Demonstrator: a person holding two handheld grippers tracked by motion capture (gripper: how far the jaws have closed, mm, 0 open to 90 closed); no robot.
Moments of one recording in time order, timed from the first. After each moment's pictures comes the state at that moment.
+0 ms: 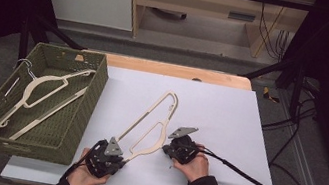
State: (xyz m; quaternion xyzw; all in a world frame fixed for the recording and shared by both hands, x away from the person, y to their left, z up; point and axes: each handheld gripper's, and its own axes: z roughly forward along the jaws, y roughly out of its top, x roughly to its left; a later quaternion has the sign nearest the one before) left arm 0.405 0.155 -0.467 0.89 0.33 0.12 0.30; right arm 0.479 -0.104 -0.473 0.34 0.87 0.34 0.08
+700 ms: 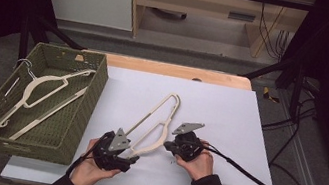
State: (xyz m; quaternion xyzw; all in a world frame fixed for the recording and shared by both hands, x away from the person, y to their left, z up) left arm 0.421 0.127 -0.437 0.88 0.27 0.17 0.36; right arm 0.476 -0.112 -0.443 0.32 0.87 0.36 0.09
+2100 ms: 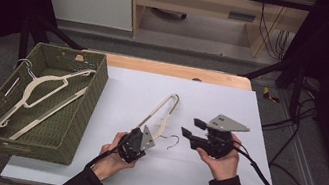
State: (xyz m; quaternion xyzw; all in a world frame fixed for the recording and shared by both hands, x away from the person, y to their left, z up) left arm 0.446 0.084 -0.440 0.90 0.23 0.25 0.29; right arm 0.455 -0.177 -0.372 0.34 0.77 0.50 0.20
